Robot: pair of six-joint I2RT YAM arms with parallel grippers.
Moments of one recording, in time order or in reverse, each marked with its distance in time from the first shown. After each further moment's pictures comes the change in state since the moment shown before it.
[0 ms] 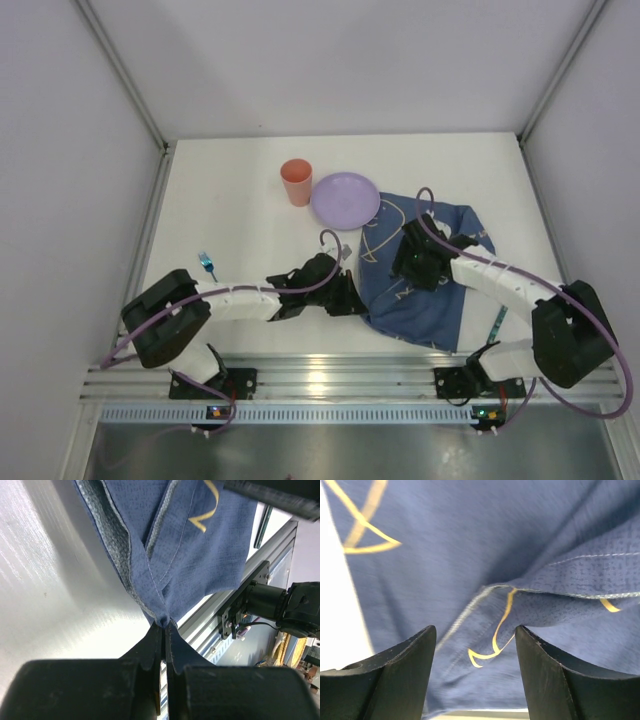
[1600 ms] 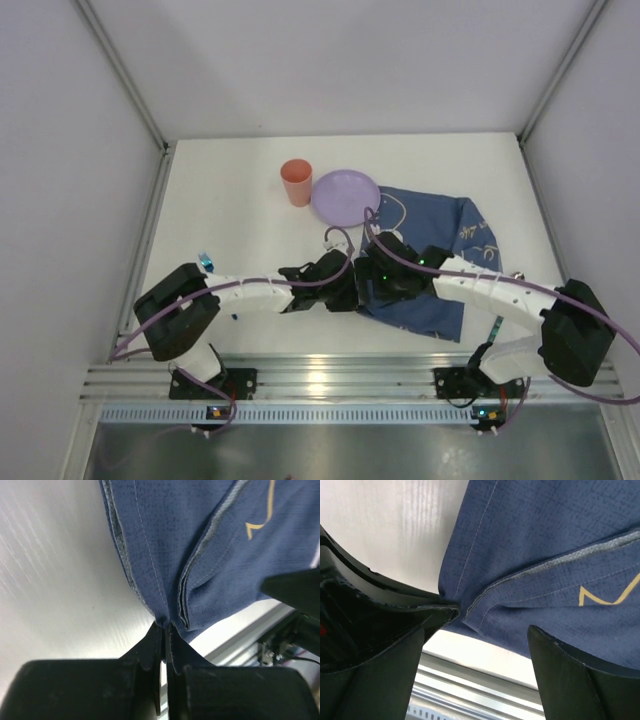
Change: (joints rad) left arm -0.020 0.100 0.177 -0.280 -0.175 0.076; right arm 0.339 0.023 0.140 -0.108 0.001 -0.190
